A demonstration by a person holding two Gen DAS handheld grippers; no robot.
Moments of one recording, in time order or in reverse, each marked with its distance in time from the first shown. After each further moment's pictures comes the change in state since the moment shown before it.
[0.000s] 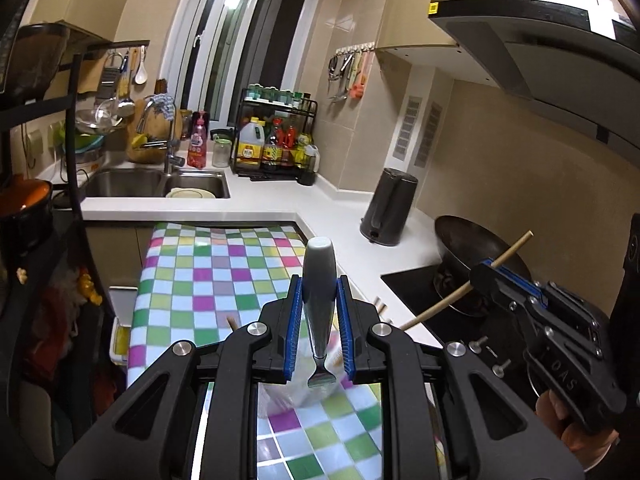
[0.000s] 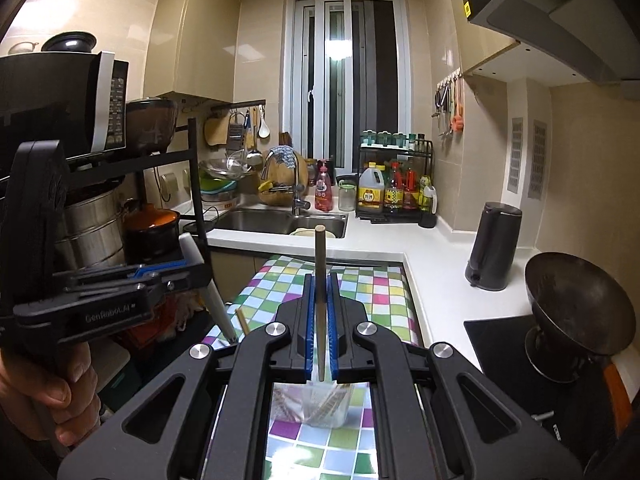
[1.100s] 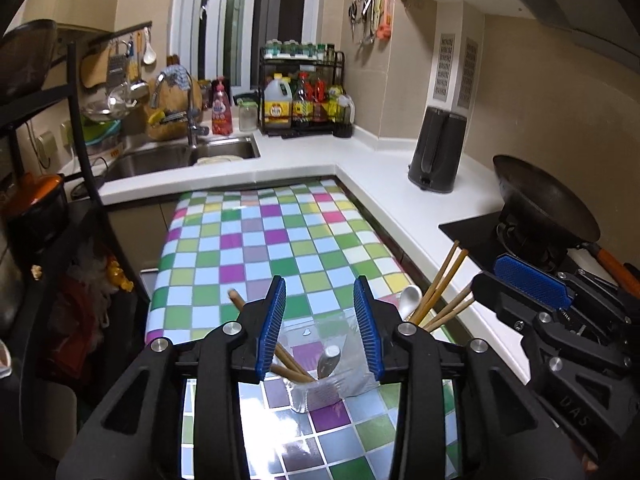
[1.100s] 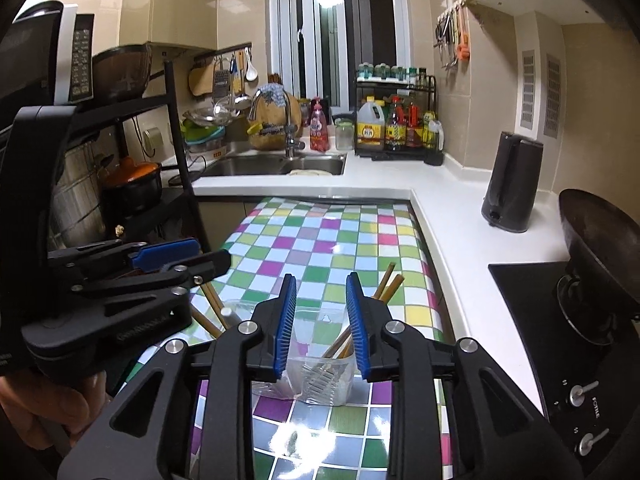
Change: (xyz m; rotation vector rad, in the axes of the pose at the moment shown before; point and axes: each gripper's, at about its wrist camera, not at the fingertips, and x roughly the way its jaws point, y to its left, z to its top) left arm 0.070 0.005 -0.041 0.084 0.120 0.169; right arm 0.082 -0.015 -0.063 0.044 0.173 0.004
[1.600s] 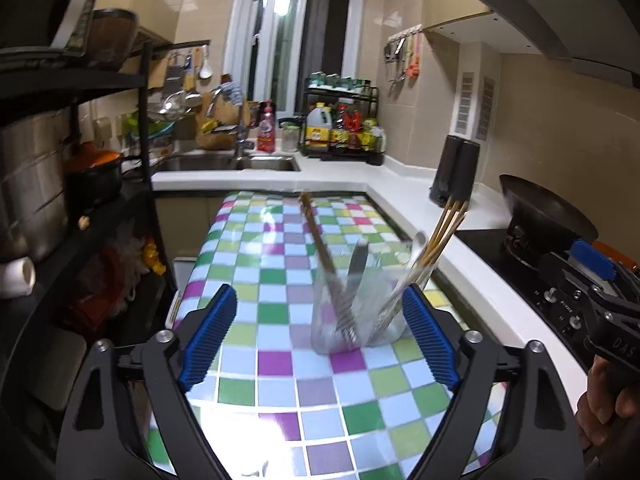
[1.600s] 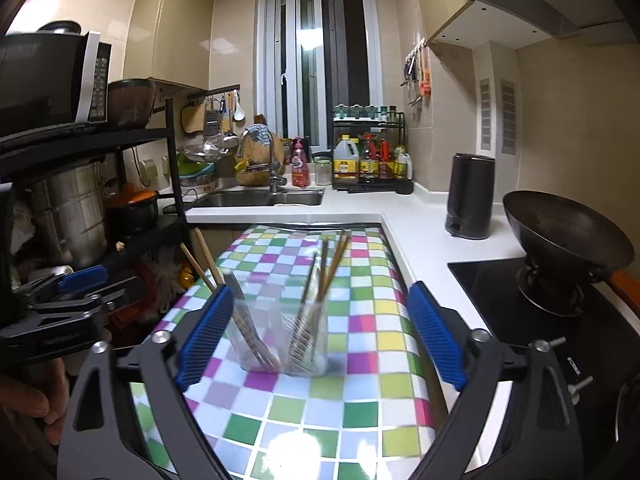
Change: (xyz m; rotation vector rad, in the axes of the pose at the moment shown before) left arm -0.073 0.007 -0.114 -0.106 -0.128 0.111; right arm -0.083 -0.013 -0.077 0.015 -0.162 -0.079
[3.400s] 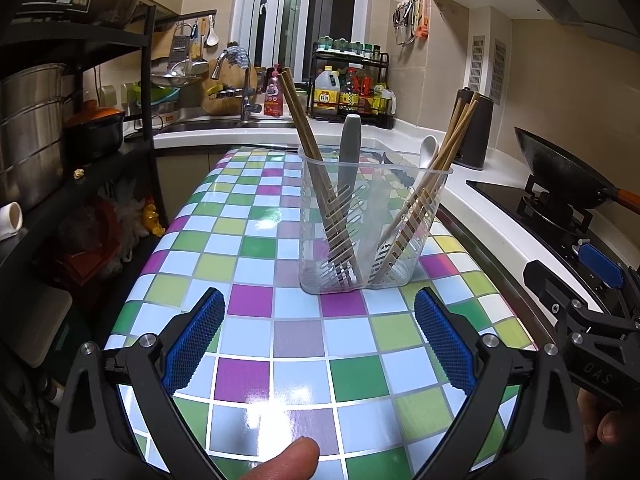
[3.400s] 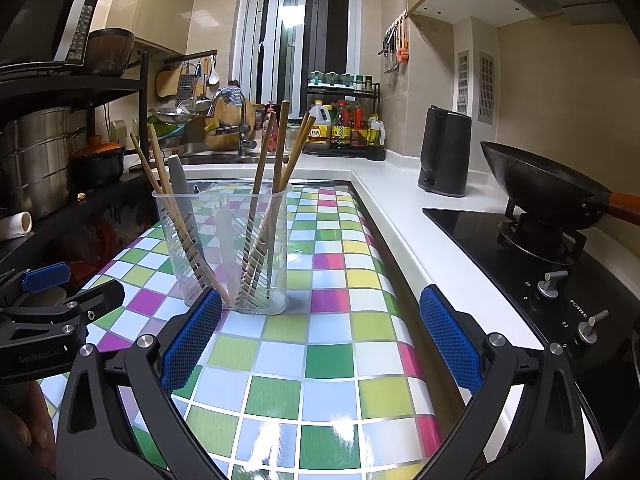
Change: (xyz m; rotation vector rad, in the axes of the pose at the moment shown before) left arm 0.048 -0.020 -0.071 0.006 0.063 0.039; right arm 0.039 -0.009 -0.091 -0.025 0.066 -0.112
